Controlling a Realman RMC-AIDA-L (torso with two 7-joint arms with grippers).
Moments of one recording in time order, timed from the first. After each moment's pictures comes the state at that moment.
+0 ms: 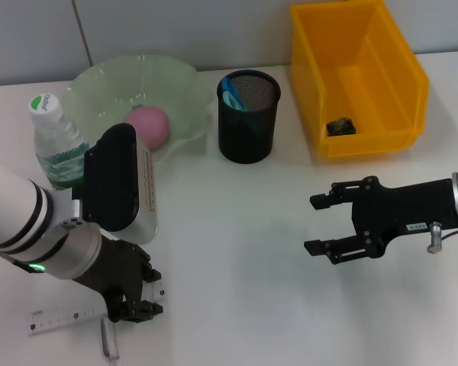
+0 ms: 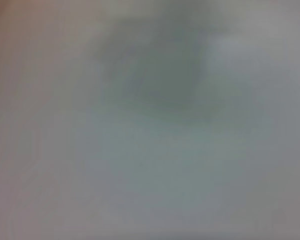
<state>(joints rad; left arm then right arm) -0.52 -2.07 1.66 1.27 2.46 1.43 -1.93 0.48 2.06 -0.87 -0.83 -2.10 -1.54 1.32</state>
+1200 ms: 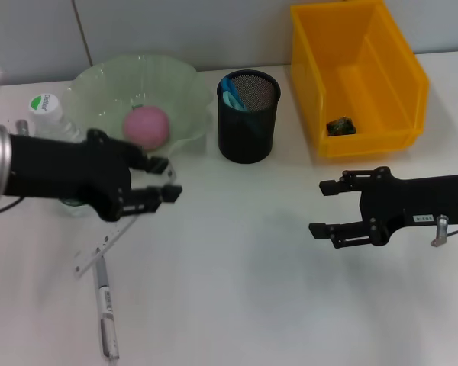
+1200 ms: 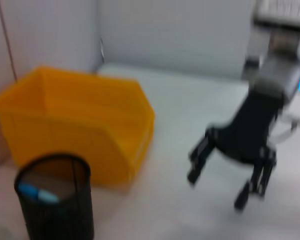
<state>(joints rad) -0.42 -2.07 1.18 1.42 1.99 1.58 -1.90 0.46 2.08 -0.79 -0.82 -2.08 -1.53 1.32</state>
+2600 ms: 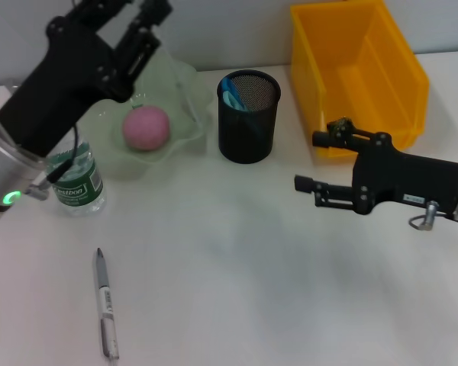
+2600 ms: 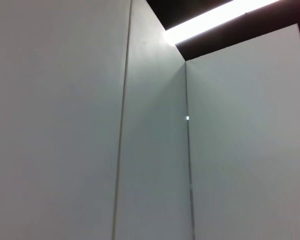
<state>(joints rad) -0.51 -2.08 1.56 0.41 0.45 1.56 -0.74 0.43 2.08 -0.76 -0.56 -1.69 -1.51 0.93</state>
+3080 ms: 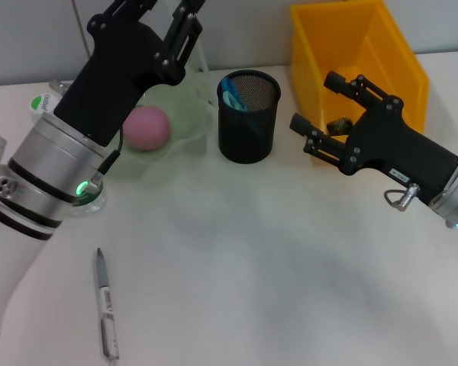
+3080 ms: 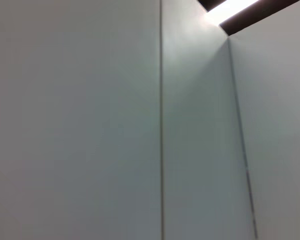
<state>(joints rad) -0.49 -2.08 2.14 0.55 -0.25 1.30 -0.35 0.47 2.09 -0.77 -0.22 -1.31 -1.54 0.50</state>
